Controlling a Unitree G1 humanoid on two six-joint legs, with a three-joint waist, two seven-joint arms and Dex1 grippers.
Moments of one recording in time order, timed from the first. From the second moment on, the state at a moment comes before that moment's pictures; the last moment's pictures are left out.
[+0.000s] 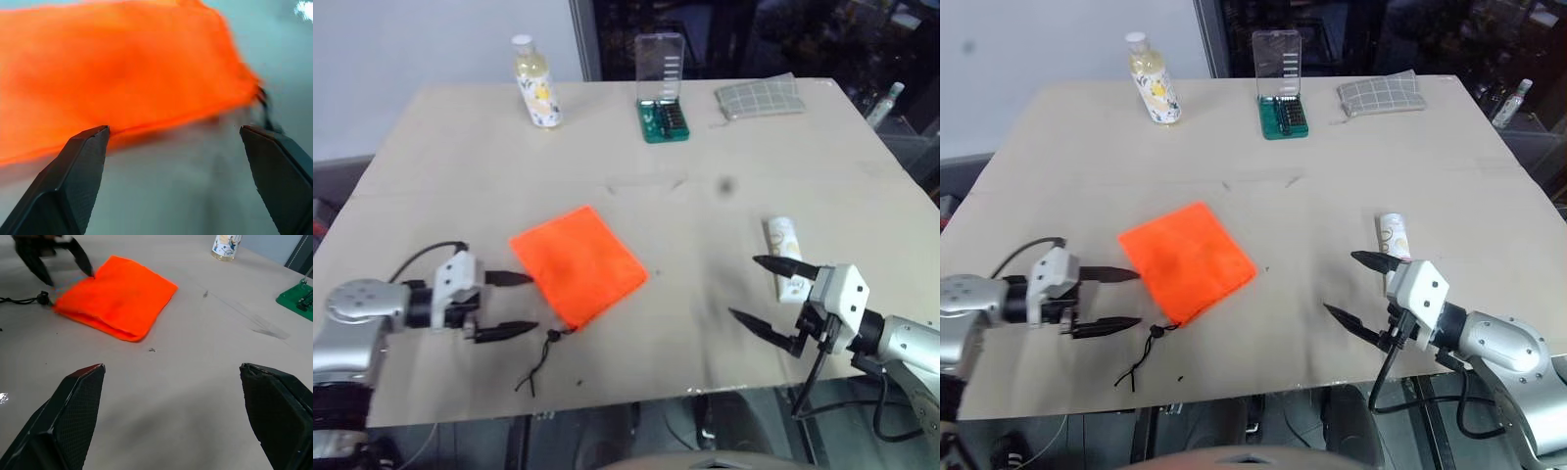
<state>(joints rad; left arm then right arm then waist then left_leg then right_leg) -0.03 1.01 0.22 0.19 -0.39 -0.02 -1.46 0.19 -0.67 -0.12 -0.70 0.43 0.30 0.80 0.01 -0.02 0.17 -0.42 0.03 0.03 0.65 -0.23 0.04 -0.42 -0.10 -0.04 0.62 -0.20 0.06</state>
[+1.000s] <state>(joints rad) -0.14 1.03 -0.12 -0.49 -0.11 0.57 -0.92 0.20 -0.66 -0.07 -0.66 0.36 0.26 0.78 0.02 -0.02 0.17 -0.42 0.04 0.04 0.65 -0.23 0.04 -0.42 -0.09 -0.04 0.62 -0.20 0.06</state>
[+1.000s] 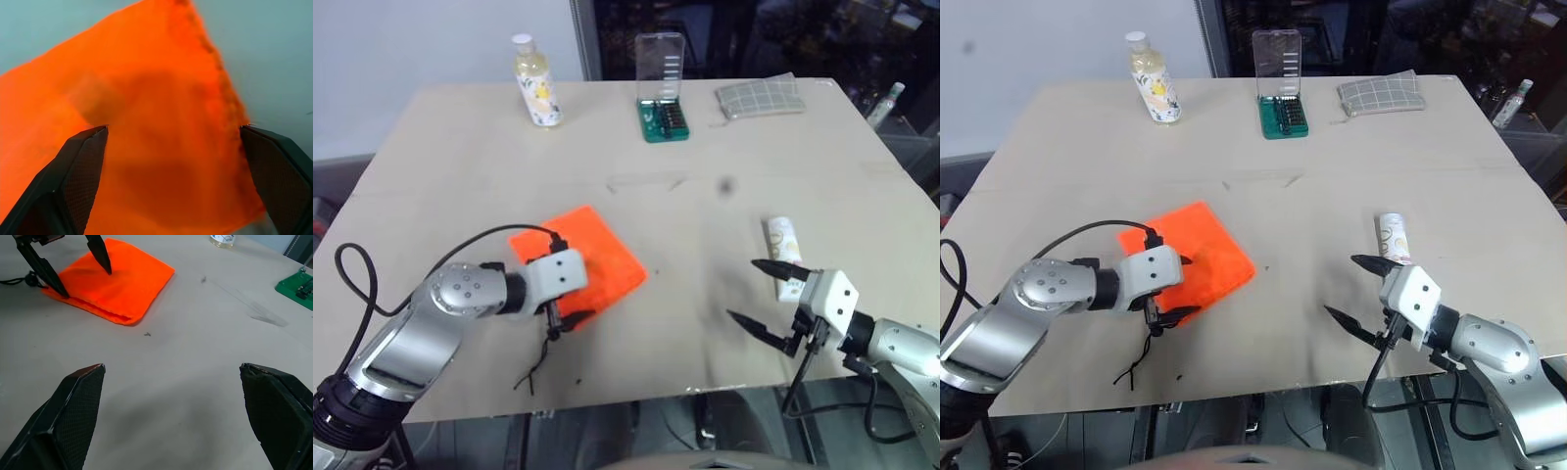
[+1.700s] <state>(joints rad) -0.15 0.89 -0.11 -0.31 -0.17 0.45 -0.96 0.18 -0.66 -0.07 -0.67 0.38 0.30 0.75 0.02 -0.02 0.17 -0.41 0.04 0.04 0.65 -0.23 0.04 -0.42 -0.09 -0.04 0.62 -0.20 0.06</state>
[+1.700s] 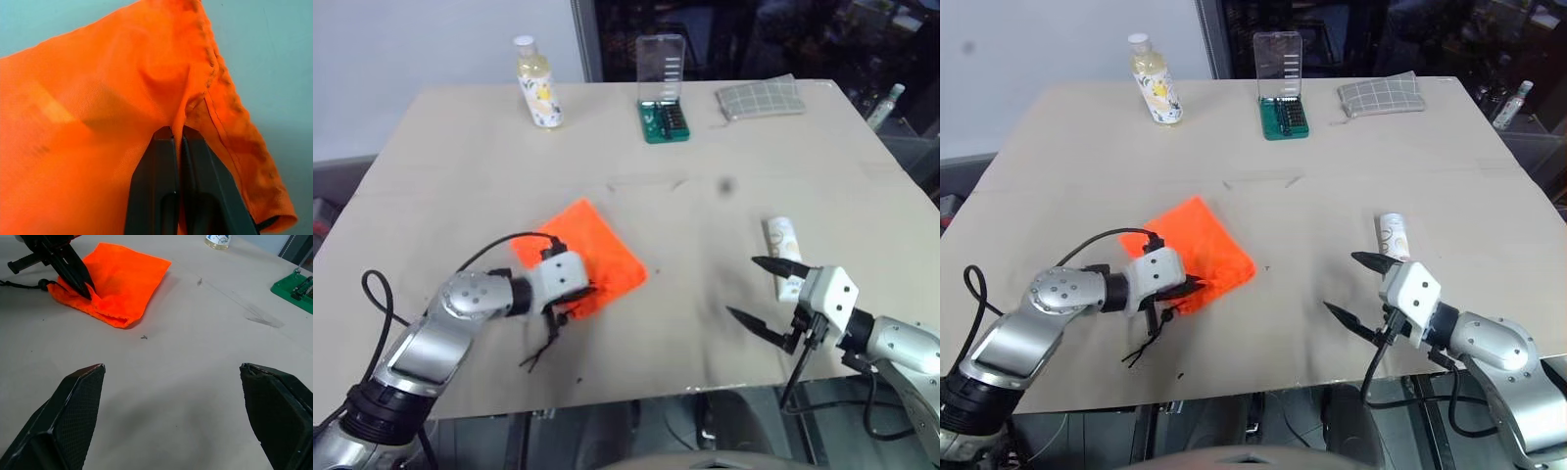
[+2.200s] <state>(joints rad) -0.43 0.90 0.15 -0.25 -0.76 1.01 -1.08 0.12 -0.57 -0.06 -0.61 0.17 0.71 0.39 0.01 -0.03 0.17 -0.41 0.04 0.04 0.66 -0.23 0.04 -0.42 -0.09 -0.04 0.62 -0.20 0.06</state>
